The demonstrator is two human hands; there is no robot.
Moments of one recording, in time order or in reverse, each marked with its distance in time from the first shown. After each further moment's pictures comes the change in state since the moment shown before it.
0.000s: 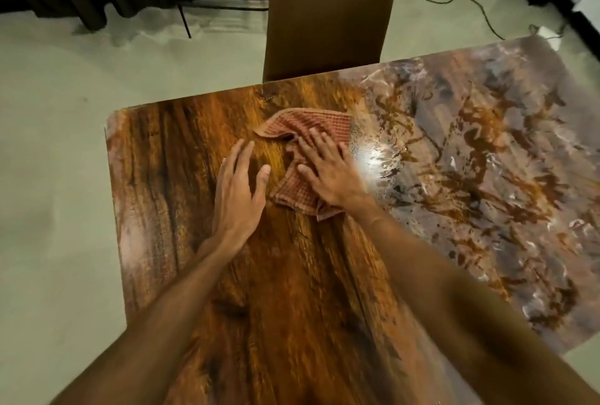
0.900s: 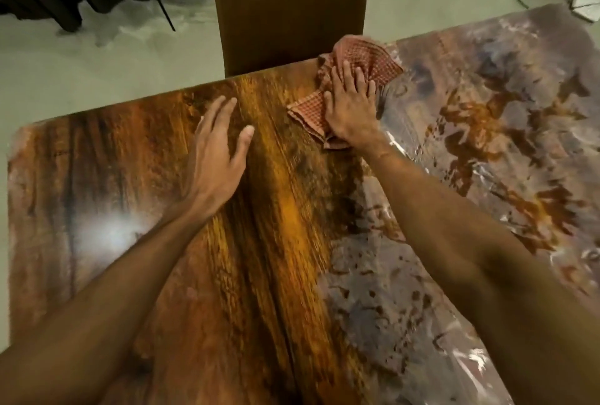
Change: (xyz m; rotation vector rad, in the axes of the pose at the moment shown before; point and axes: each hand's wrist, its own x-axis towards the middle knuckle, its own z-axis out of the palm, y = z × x) left_hand 0.093 0.092 0.077 0.128 -0.015 0.100; right_hand 0.096 0.177 -0.057 0.090 0.147 0.261
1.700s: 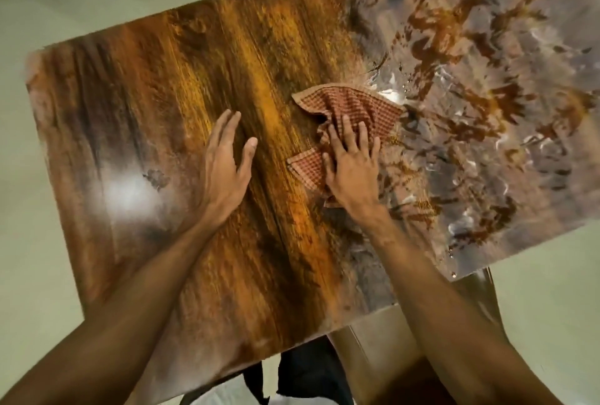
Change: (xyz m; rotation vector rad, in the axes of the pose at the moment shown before) left_hand -0.182 0.044 -0.004 -0.032 -0.114 -0.079; right_hand -0.302 0.016 0.041 -0.005 -0.028 0.079
